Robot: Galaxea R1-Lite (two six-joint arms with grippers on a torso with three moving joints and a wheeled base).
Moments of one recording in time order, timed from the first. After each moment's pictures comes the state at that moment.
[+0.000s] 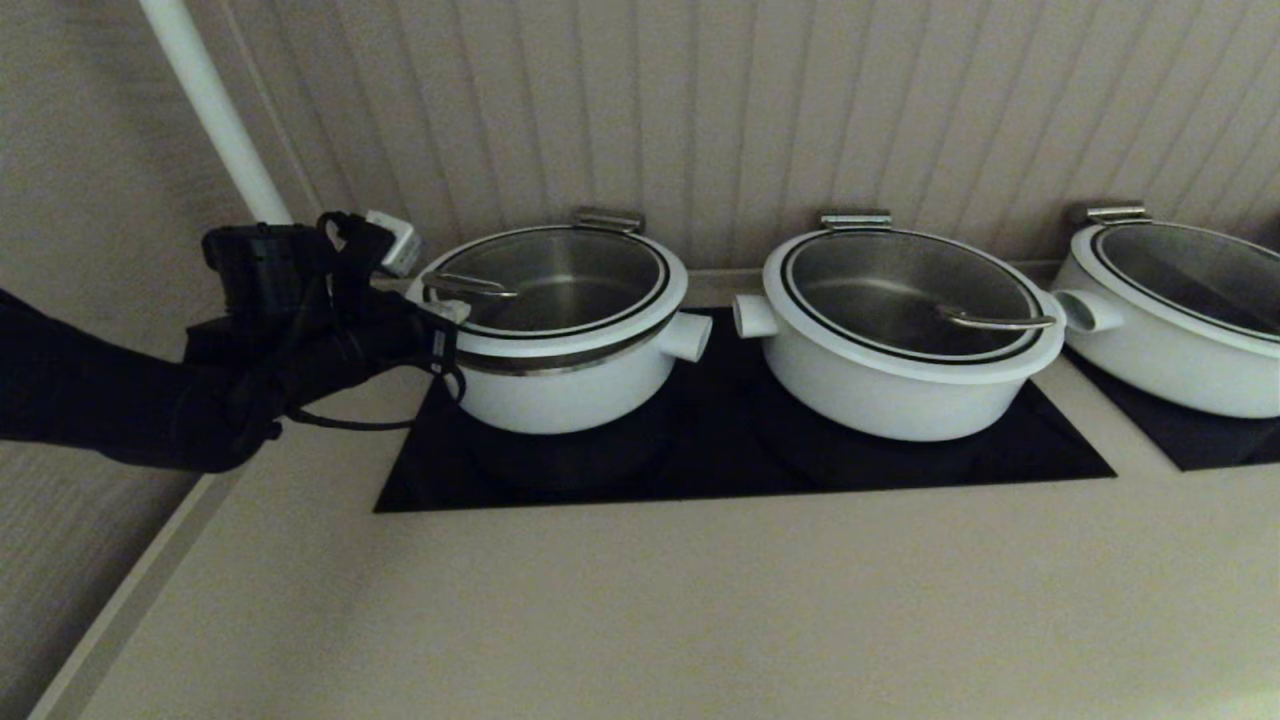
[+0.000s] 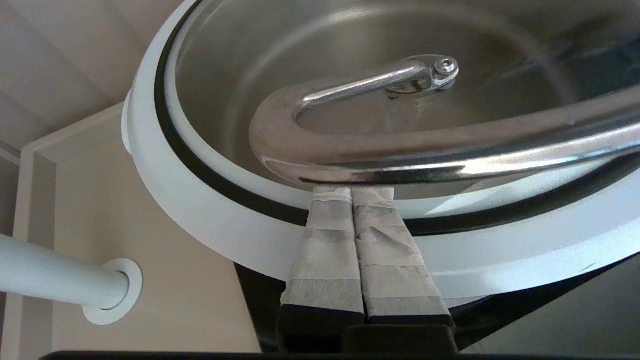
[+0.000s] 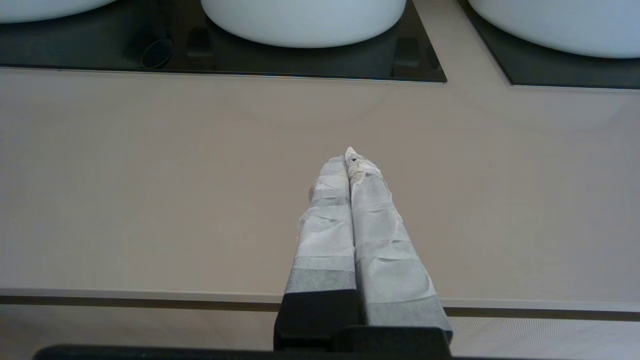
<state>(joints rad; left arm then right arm) -0.13 1.89 -1.04 -0.67 -0.20 0.23 -0.01 0.00 0.00 0.00 0.03 -0.05</state>
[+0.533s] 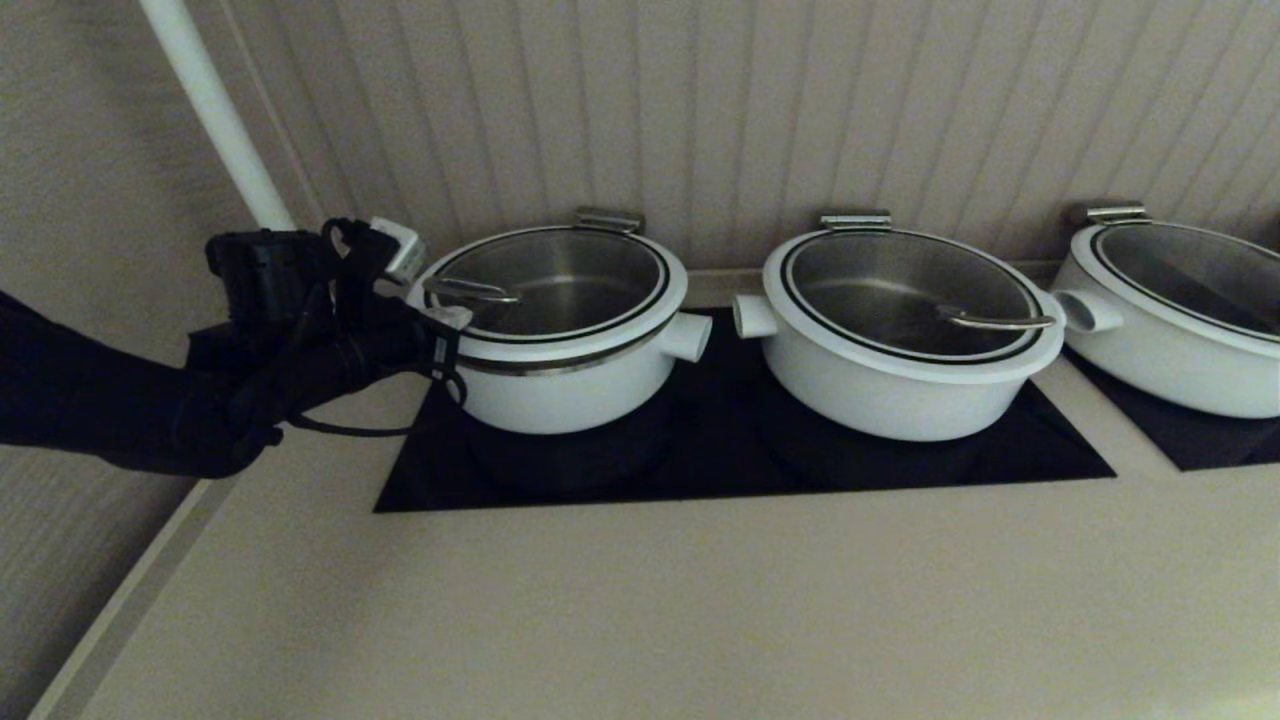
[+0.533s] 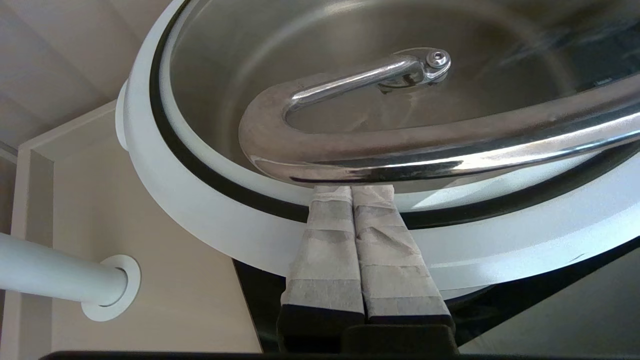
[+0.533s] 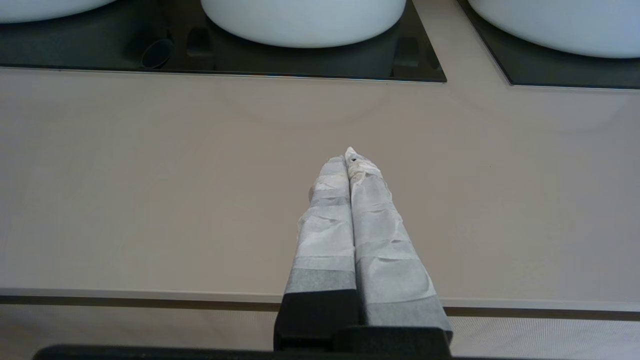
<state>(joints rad) -0.13 1.89 -1.02 -0.68 -0.20 0.25 -0.01 0.00 0.00 0.00 0.03 -0.05</state>
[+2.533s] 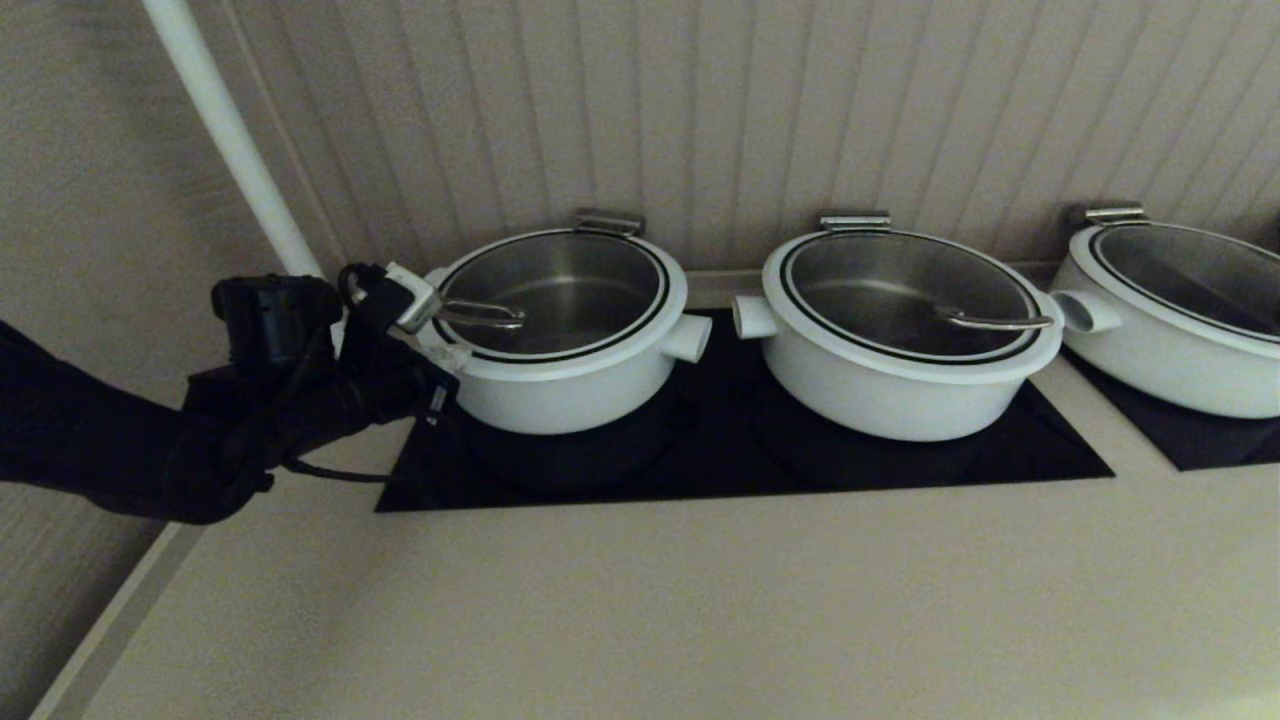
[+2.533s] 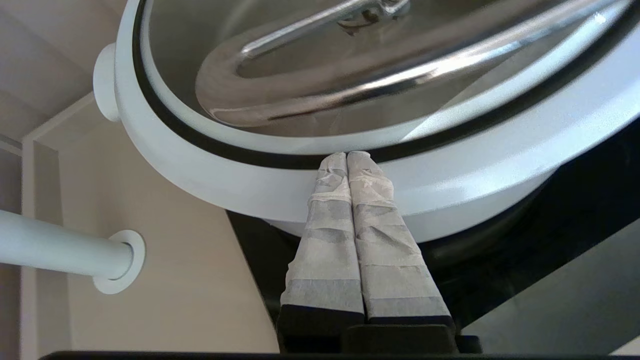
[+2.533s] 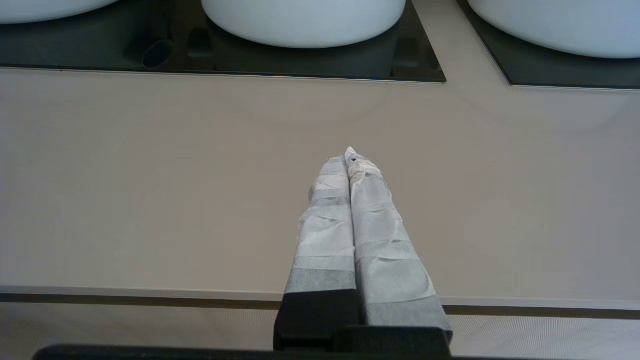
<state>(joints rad) -0.14 1.90 -0.88 -0.69 -0.19 0.41 -0.01 0.00 0.00 0.00 0.03 -0.05</state>
